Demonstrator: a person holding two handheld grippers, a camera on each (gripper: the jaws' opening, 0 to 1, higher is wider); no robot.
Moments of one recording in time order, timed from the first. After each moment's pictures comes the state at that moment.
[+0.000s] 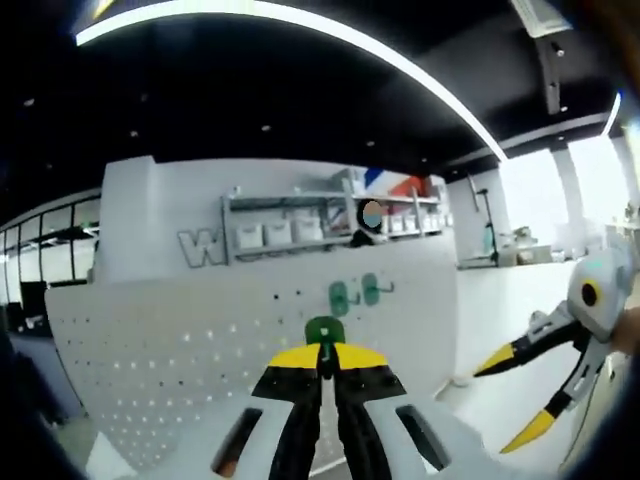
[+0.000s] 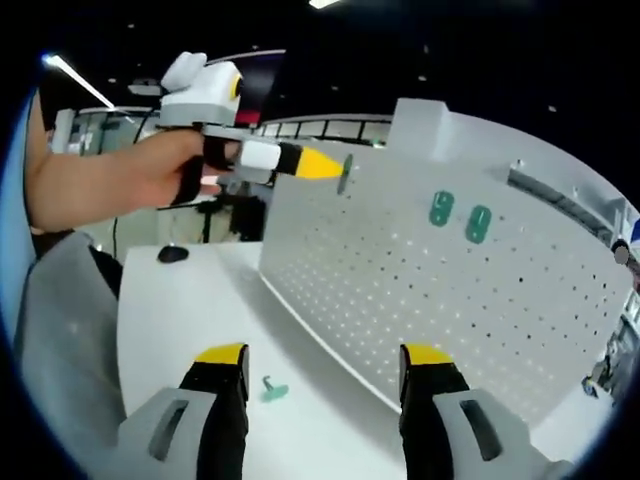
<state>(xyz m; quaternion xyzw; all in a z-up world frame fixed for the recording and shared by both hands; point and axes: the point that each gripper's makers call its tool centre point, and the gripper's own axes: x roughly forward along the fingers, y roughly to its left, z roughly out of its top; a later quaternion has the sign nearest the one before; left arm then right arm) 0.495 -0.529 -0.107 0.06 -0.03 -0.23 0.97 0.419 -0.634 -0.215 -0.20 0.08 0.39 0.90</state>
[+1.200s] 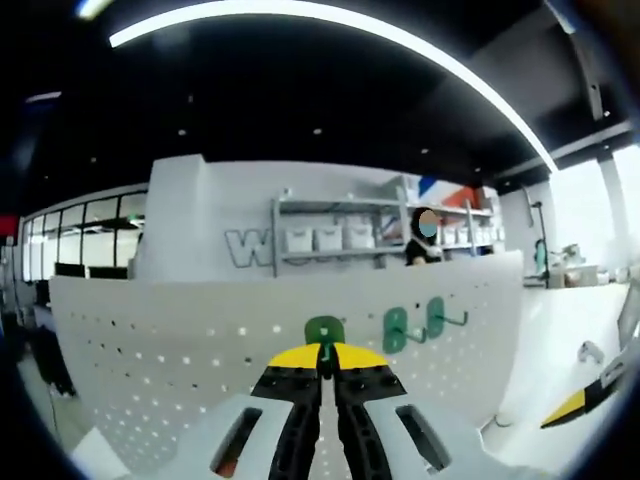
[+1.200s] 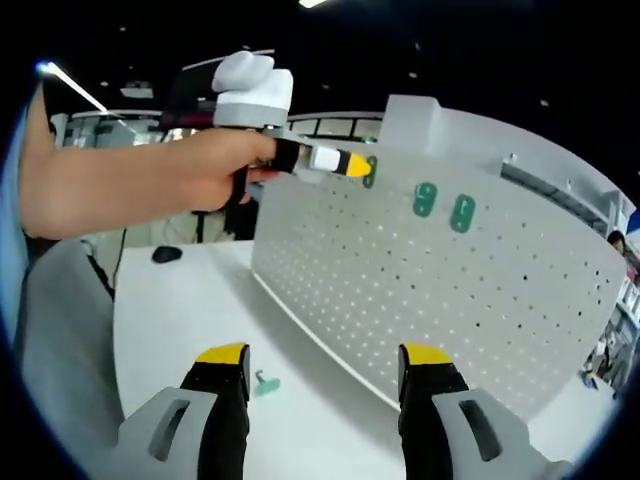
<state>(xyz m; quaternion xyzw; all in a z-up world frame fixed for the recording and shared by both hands) 0.565 -0.529 -0.095 0.02 -0.05 -0.11 0.99 0.424 -0.649 -0.217 -0.19 0.09 0.38 0.90</state>
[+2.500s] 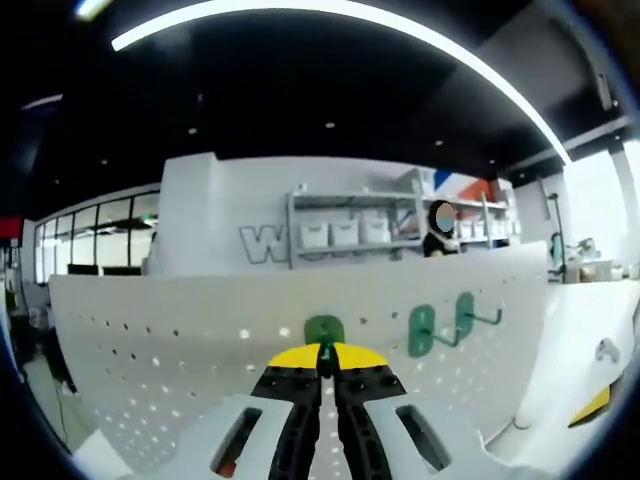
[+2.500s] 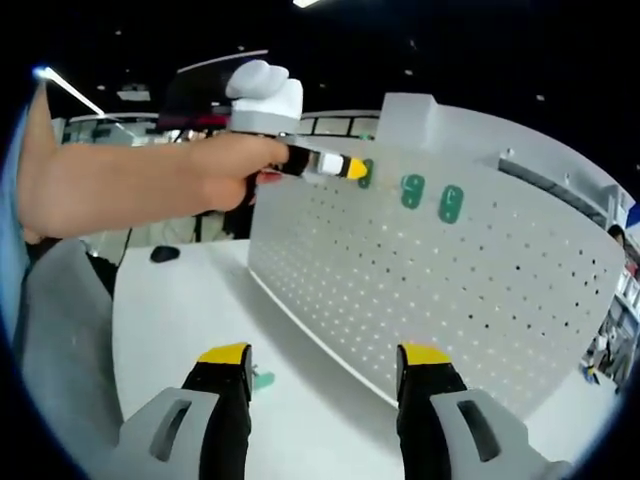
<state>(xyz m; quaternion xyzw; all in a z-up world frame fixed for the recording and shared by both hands) 0.589 -0.525 -0.100 0.03 -0.04 -0.08 1.00 0.430 -0.662 -0.220 -0.18 0.09 0.38 0.90</state>
